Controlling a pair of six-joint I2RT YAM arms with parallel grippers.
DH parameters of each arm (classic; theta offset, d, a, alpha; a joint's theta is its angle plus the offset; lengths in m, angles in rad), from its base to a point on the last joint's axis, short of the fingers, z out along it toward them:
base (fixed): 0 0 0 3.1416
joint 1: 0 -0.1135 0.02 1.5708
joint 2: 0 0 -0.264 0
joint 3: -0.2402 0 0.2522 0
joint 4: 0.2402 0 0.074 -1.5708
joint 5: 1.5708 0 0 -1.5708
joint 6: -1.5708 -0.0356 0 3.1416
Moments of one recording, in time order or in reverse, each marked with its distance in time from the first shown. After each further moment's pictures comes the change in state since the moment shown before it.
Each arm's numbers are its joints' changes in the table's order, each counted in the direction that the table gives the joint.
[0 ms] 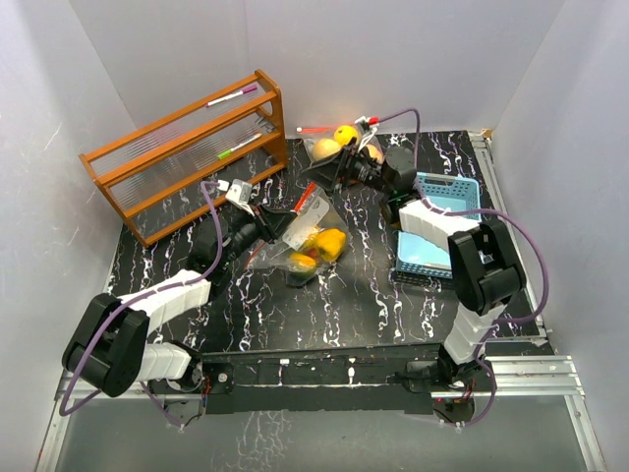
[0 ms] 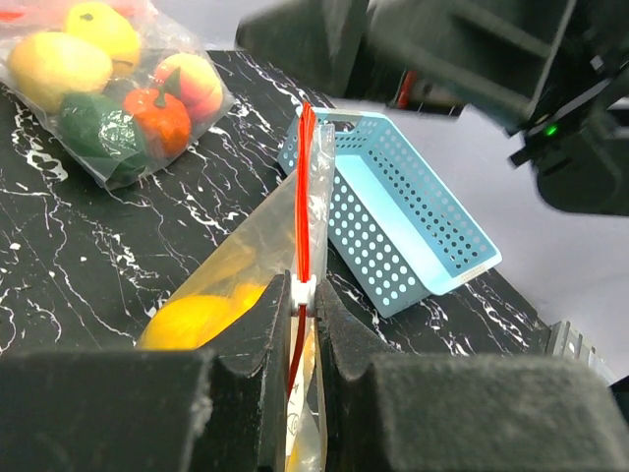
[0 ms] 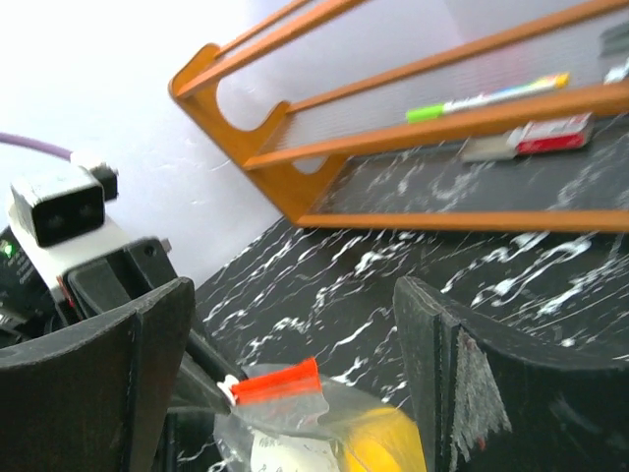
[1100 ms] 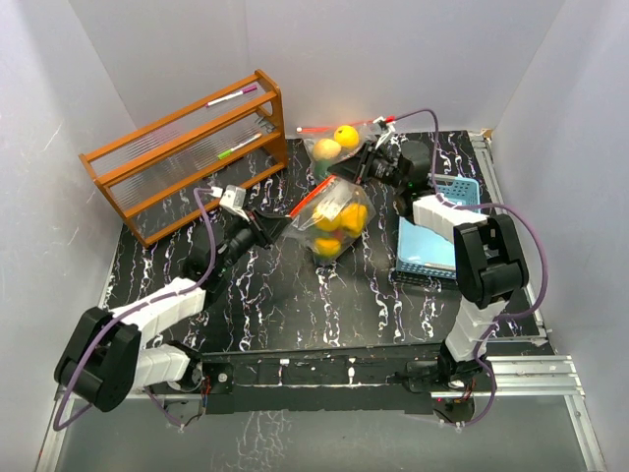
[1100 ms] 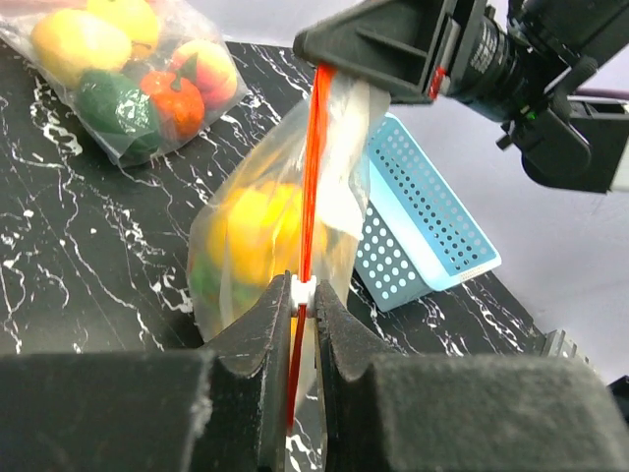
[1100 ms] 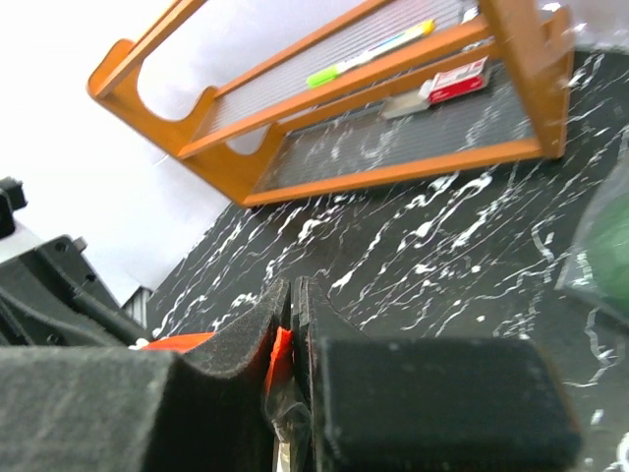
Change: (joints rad) left arm -0.004 -0.059 0.035 0.046 -0.049 0.029; right arm 0.111 0.037 0.026 0.113 -0.047 0.017
